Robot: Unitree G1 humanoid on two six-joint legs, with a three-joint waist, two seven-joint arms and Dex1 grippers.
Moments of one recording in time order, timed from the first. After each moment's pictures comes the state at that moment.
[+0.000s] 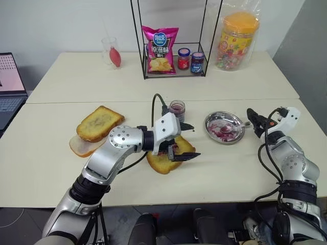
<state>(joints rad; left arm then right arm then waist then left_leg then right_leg) -0.54 0.52 -0.31 -0.27 -0.33 0.47 -0.95 -0.44 -0.37 -0.43 0.22 0.61 0.51 0.23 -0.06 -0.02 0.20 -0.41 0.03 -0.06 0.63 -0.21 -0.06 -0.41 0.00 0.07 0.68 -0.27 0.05</state>
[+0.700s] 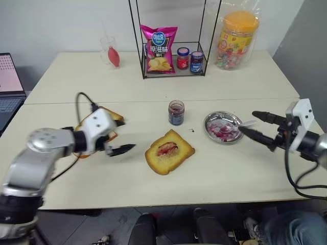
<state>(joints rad) -0.22 0.98 0.15 -0.27 -0.35 0.49 -1.06 -0.11 -0.98 -0.30 -0.37 0.65 0.56 0.92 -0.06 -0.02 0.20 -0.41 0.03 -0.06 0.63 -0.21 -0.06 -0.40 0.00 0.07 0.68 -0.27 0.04</state>
